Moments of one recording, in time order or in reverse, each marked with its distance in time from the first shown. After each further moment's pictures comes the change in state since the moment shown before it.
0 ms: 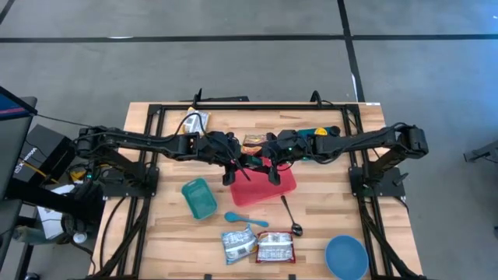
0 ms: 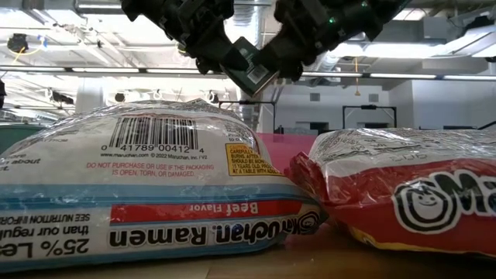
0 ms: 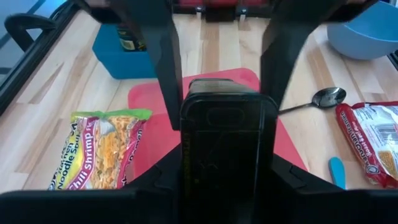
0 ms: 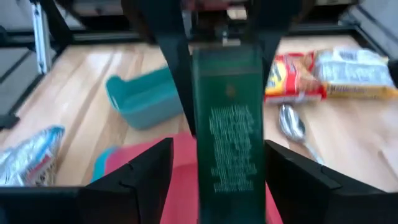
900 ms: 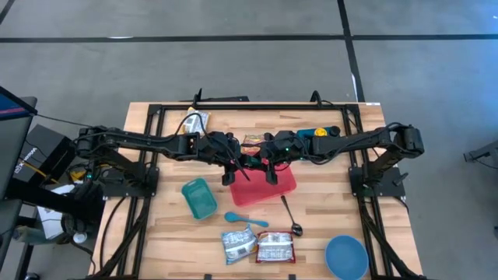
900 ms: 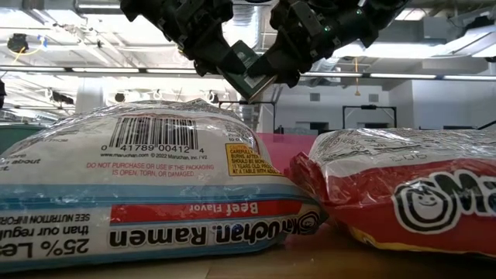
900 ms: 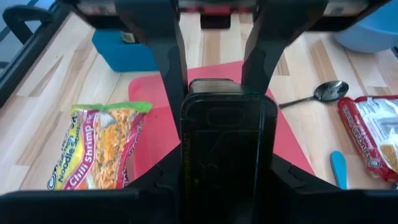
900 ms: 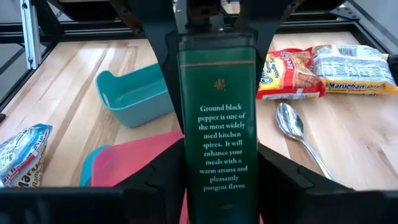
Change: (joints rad) left arm 0.000 0.000 0.000 -0.029 -0.003 -0.001; right arm -0.009 0.031 -0.002 0.036 0.004 -0.008
